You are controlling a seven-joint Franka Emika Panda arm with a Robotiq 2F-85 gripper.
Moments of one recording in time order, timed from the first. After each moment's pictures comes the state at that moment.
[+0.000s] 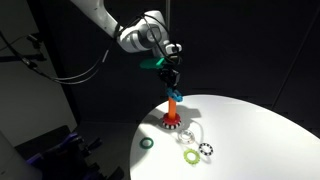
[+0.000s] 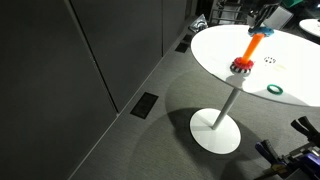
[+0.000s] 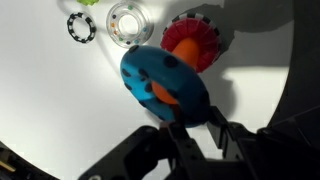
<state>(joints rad) -0.01 0.31 -0.10 -1.98 -0.30 2.45 0.12</state>
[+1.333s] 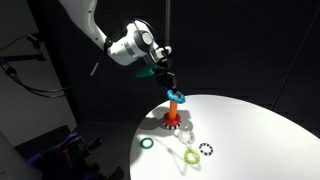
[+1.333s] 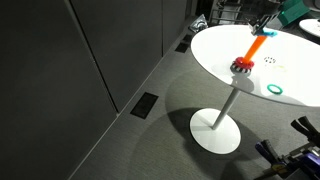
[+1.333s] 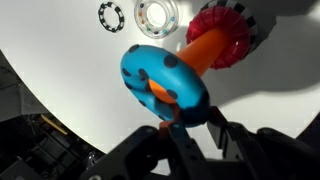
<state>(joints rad) 0.07 0.27 -0.18 -2.12 -0.77 2.62 0.56</state>
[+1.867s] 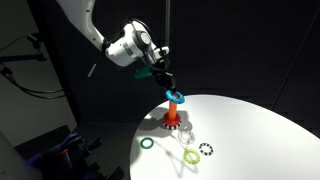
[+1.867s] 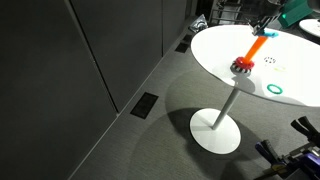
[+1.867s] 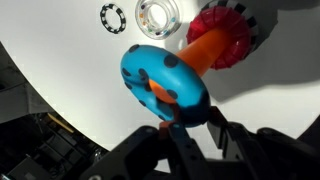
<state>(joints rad) 0.07 0.25 -0.18 -2.15 -0.84 2.63 0.65</state>
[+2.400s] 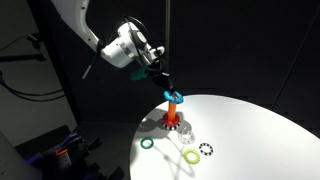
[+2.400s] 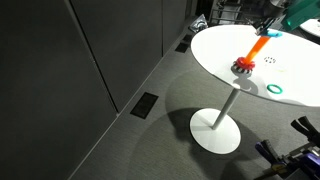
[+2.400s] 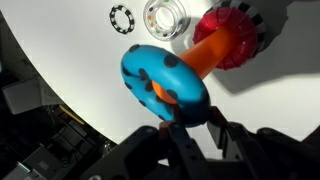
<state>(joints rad) 0.07 0.21 -0.17 -2.20 -1.00 2.63 0.80</state>
